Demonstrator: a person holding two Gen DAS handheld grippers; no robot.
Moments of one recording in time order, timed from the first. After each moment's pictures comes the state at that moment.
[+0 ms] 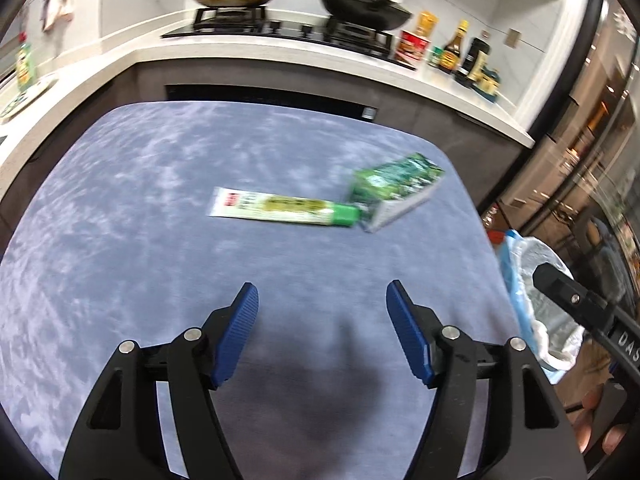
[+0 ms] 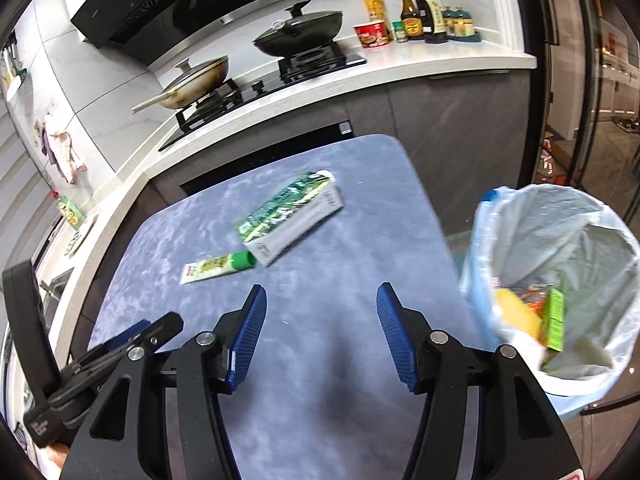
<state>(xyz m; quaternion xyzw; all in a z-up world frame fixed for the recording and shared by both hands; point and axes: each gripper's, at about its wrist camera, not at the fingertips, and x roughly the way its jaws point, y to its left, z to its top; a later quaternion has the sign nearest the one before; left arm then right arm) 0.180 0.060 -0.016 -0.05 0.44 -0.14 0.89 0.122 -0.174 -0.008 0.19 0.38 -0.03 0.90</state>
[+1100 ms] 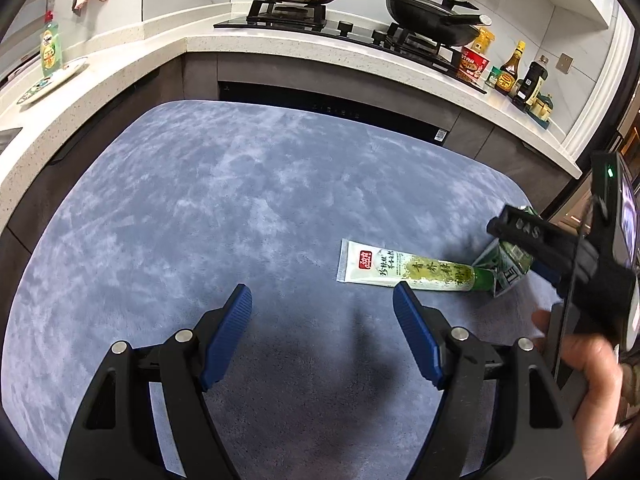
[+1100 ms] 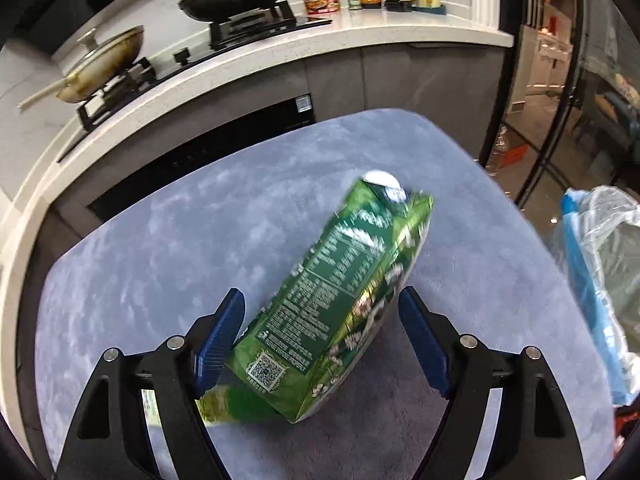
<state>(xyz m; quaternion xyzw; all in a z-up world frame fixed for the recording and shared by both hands) 0.260 0.143 -0.042 -0.06 0.44 -0.09 0.89 0.296 -0.104 -0.073 0.19 0.43 -0.19 0.86</state>
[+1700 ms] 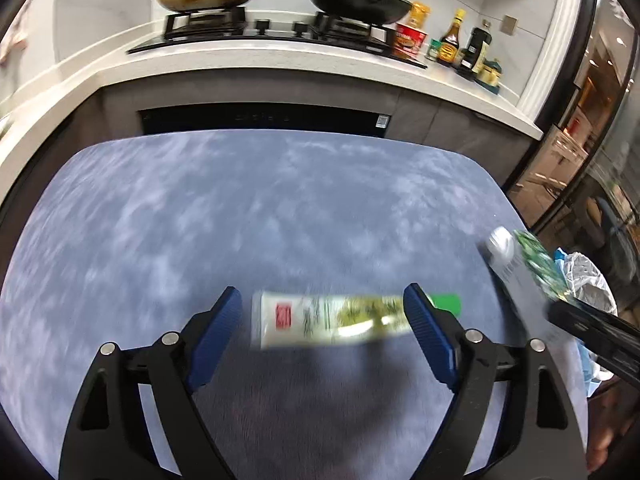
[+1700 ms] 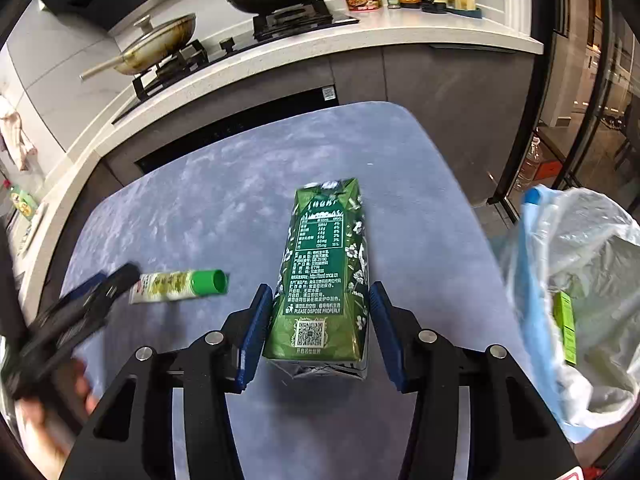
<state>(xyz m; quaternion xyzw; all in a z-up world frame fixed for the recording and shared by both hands) 0.312 0.086 -0.055 -0.01 0.43 -0.19 0.88 0.205 -0.151 -0.045 0.16 0.44 -0.09 0.88</state>
